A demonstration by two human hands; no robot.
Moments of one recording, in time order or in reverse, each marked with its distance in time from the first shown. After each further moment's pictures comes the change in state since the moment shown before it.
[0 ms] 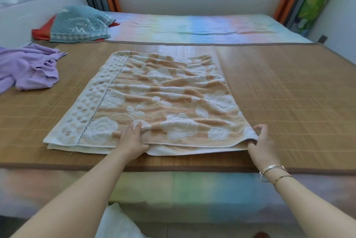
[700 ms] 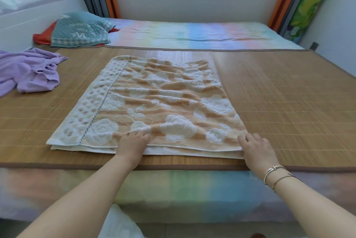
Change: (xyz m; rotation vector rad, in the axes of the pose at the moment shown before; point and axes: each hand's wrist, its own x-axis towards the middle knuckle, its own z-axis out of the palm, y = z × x) left_hand -0.033 0.018 0.002 0.604 0.273 0.294; right_hand -0.009 0.015 -0.002 -0.868 0.037 -0.579
